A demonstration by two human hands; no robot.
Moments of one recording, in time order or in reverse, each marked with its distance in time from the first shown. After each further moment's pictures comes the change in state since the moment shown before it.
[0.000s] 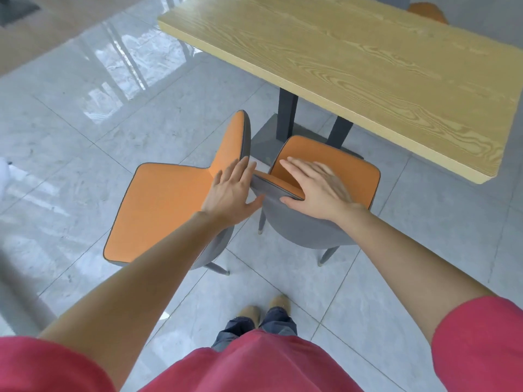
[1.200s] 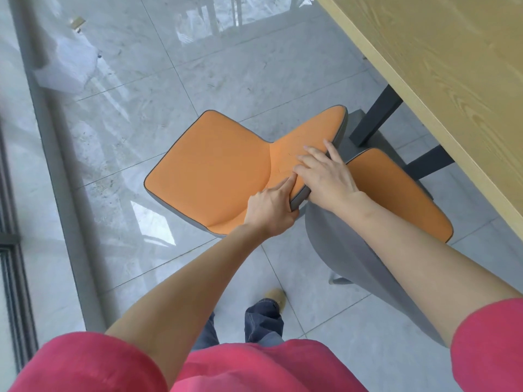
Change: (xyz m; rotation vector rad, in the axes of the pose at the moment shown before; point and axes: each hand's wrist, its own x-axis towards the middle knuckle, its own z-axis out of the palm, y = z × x) left_hand -0.004 -0.034 0.039 -0.286 0.145 -0.471; right_hand 0.133 -0.062 0.030 -0.277 -0.197 -0.461
